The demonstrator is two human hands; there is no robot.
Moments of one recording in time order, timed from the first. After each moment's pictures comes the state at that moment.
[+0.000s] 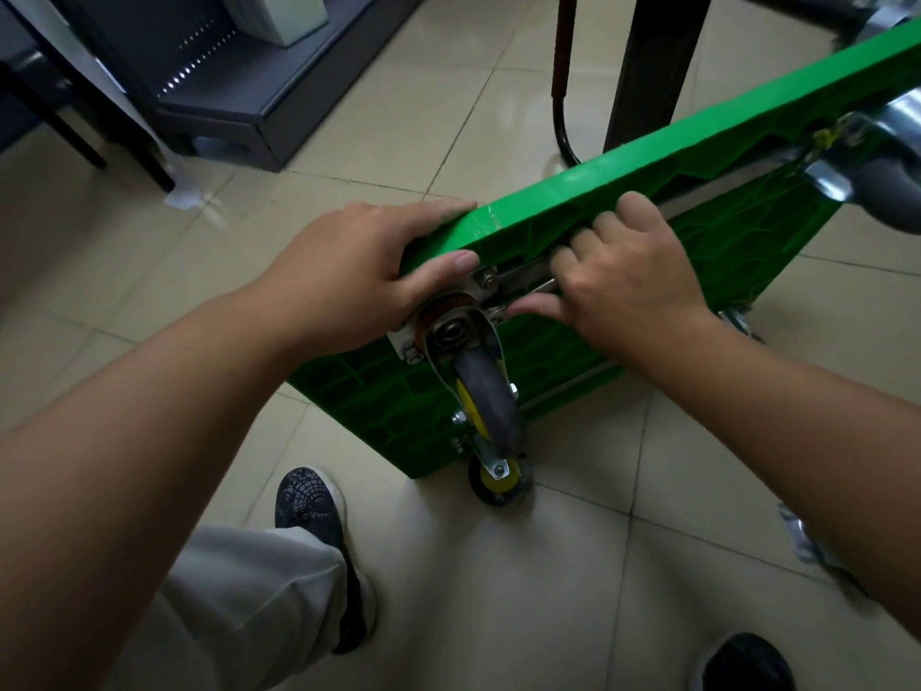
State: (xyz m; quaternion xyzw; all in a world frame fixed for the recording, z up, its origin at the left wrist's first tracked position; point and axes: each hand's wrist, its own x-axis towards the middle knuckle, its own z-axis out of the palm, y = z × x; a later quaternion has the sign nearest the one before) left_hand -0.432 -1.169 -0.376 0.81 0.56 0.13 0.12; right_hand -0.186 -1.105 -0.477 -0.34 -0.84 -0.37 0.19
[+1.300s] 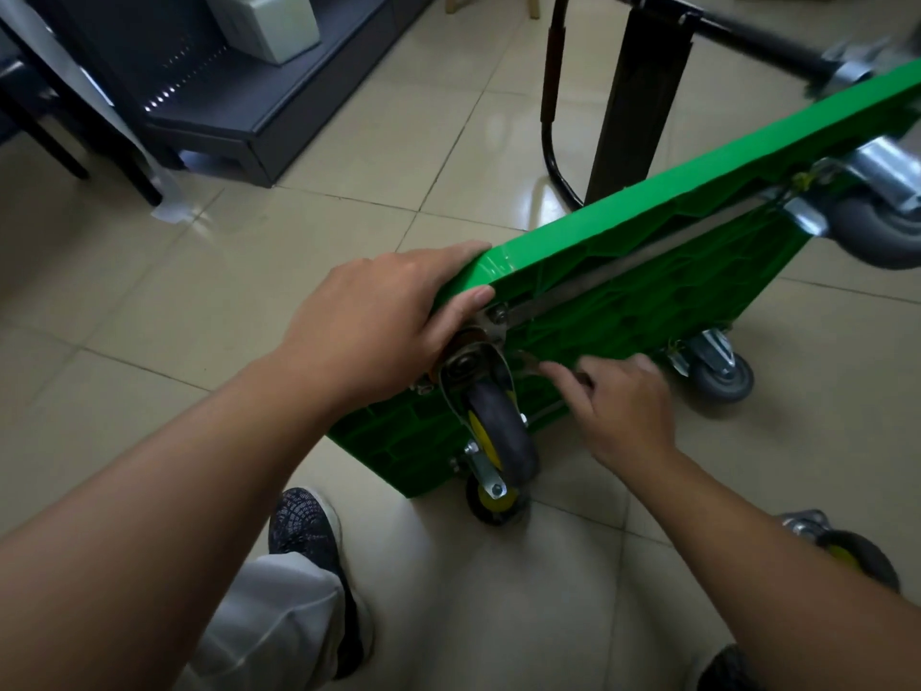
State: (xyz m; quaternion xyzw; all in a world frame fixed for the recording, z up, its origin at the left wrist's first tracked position) left_hand -0.425 -1.178 -0.384 0.82 0.56 0.14 0.03; right_hand -0.189 -1.171 -0.551 -0.62 -0.72 0.01 0.32
